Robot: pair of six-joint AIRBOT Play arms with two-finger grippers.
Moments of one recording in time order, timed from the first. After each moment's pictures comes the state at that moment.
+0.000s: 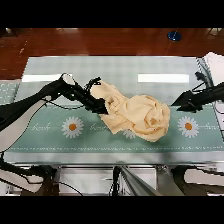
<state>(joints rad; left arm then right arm) -0.32 -1.71 1.18 0.66 -1.26 -1.16 -0.38 -1.47 1.08 -0.95 1.50 1.15</state>
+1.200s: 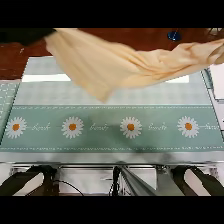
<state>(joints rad) 0.03 -1.07 1.64 0.66 -1.32 -1.12 -0.37 -0.94 1.54 -0.93 1.33 1.23</state>
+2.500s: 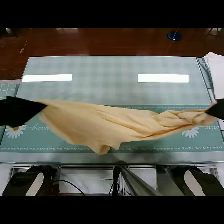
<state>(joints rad) 0.02 -0.56 1.06 0.94 -1.45 -1.47 -0.24 -0.78 1.20 -1.29 1.72 1.48</state>
